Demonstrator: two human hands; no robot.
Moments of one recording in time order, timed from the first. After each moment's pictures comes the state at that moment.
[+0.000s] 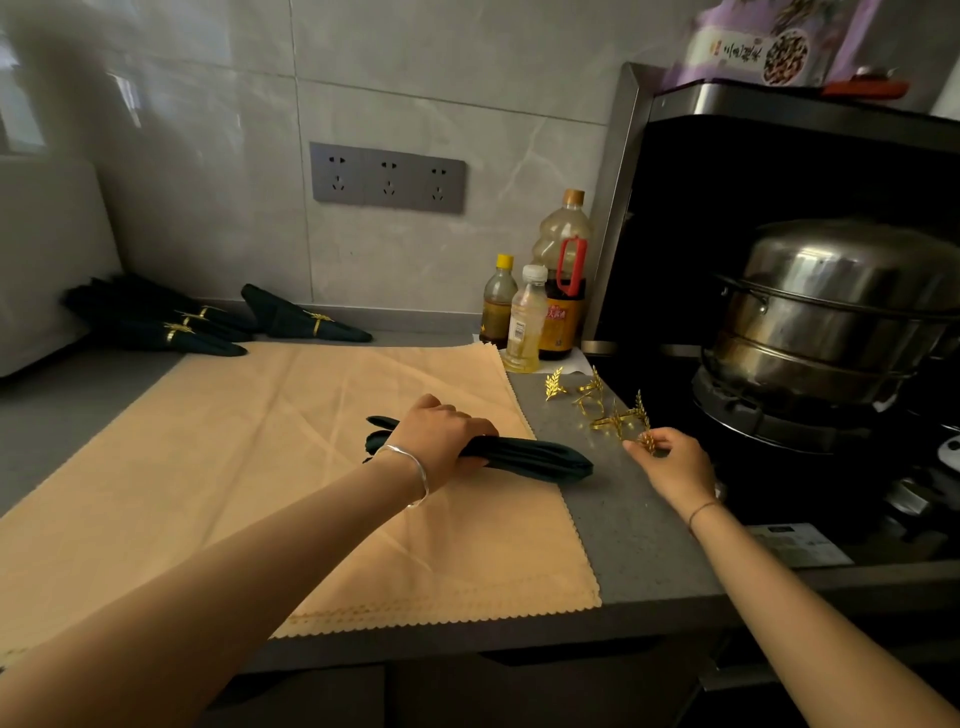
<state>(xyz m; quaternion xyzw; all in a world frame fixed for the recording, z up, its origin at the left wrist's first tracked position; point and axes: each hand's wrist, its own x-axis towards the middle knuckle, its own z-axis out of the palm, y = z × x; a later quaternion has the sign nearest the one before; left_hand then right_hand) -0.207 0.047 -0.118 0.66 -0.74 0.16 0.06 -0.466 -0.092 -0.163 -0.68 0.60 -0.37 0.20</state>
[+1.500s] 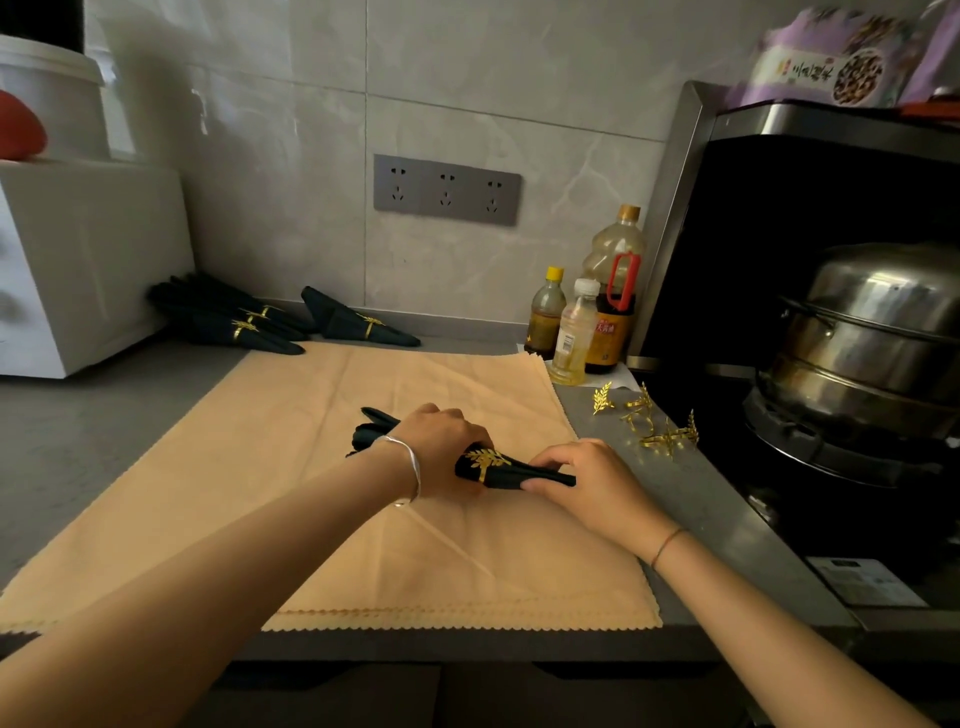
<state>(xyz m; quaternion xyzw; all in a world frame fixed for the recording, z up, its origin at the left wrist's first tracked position) -0.164 0.089 -0.103 0.68 -0.73 0.10 0.04 -0.353 0.006 -0.129 -0.91 0.31 -0.23 0.16</state>
